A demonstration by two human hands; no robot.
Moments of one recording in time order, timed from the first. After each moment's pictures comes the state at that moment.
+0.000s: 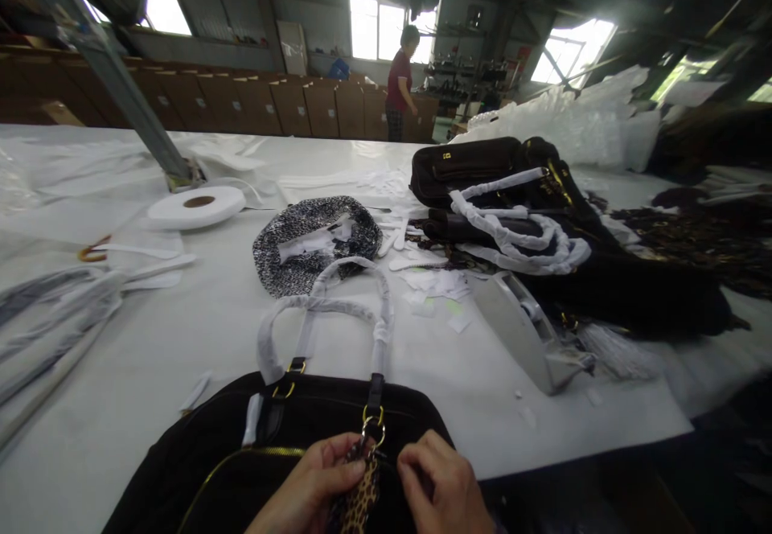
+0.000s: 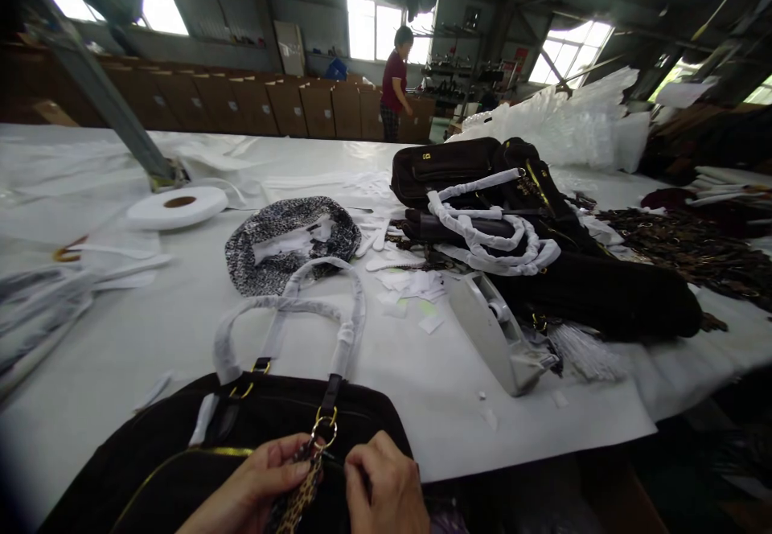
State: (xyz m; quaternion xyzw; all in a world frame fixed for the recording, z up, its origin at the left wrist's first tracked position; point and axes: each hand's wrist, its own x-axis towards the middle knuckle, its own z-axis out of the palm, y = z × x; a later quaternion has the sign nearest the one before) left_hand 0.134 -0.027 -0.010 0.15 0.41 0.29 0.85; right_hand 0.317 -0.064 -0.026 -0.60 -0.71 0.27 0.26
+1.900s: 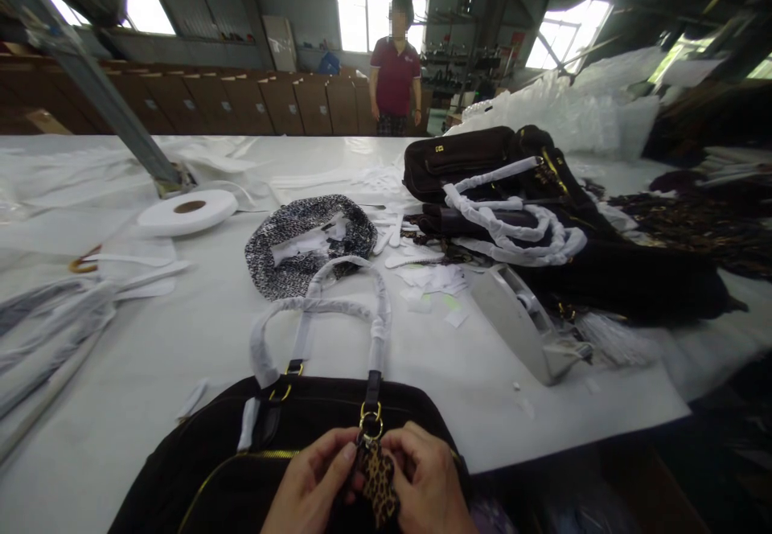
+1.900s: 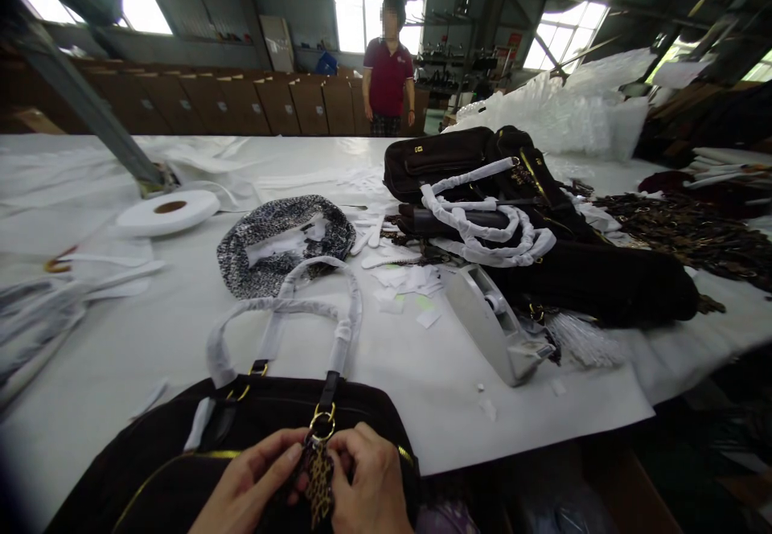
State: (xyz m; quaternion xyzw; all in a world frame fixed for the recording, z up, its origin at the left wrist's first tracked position) left_hand 0.129 -0.032 -0.014 0.36 0.52 0.31 0.71; right_hand 0.291 -0.051 -0.012 -0.63 -0.62 0.34 0.33
